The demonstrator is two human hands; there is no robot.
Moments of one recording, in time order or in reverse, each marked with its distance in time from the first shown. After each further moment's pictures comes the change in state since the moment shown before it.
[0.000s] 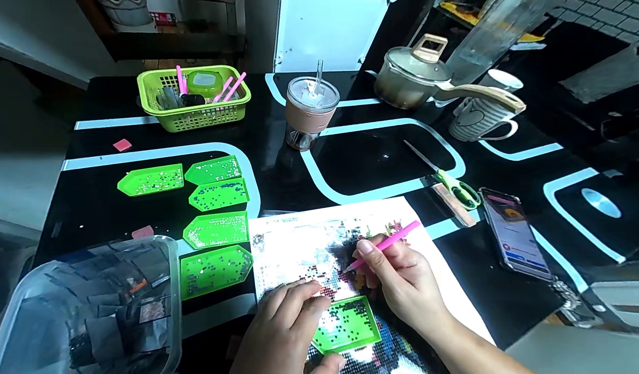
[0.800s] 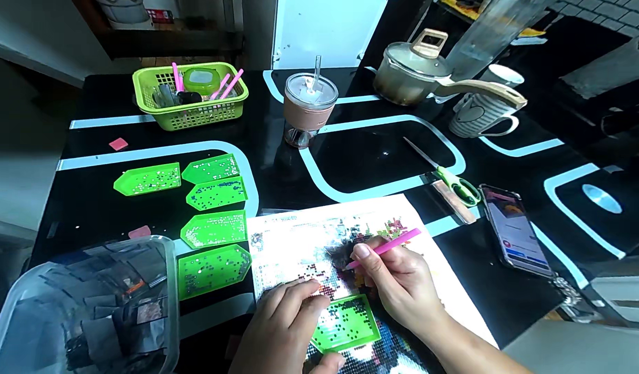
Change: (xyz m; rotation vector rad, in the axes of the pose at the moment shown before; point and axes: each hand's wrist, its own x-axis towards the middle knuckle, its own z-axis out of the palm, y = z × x) left_hand 0.000 0.001 0.000 -0.008 -0.004 -0.013; right_hand -0.001 0.004 0.001 -0.115 -0.032 -0.173
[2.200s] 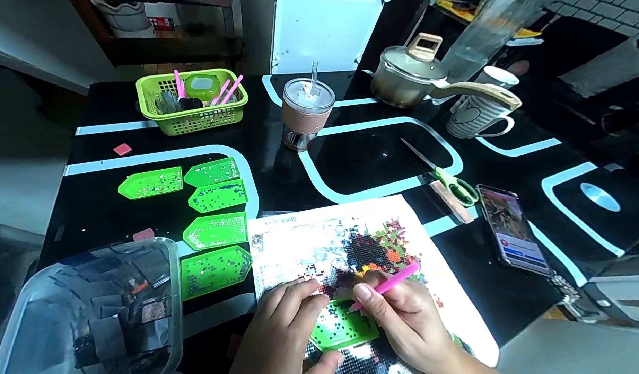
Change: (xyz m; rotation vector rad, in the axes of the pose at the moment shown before) left_hand 0.000 -0.002 0.001 0.020 0.016 0.023; right_hand -0.028 -0.011 0.001 0.104 -0.117 -0.058
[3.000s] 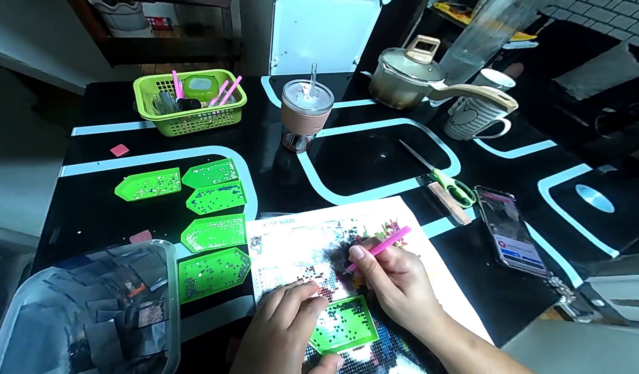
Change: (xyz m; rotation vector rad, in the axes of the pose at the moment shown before) left_hand 0.000 0.002 -0.002 -0.017 -0.026 -0.023; right_hand 0.028 0.011 -0.007 -0.161 0.108 0.092
